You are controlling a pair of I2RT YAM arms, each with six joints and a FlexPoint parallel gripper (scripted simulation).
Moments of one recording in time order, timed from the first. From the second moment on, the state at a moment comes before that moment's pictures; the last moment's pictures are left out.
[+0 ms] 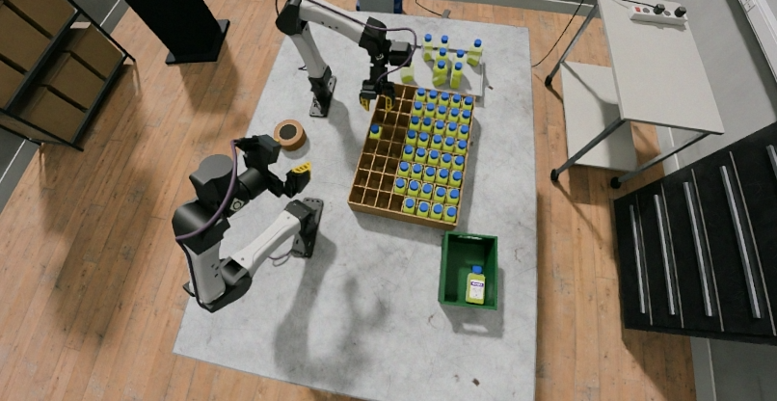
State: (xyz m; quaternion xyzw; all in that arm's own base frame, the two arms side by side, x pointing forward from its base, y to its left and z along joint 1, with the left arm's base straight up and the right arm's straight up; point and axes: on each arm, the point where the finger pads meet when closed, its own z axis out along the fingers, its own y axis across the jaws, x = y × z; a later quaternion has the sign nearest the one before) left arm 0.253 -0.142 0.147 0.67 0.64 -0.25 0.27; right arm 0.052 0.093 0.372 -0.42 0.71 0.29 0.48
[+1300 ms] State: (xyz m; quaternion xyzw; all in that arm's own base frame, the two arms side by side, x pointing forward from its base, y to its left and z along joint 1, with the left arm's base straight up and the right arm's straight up) left arm 0.067 -0.070 0.322 0.34 0.84 -0.13 0.41; right arm 0.149 0.290 0.228 -0.10 0.94 0.09 0.31
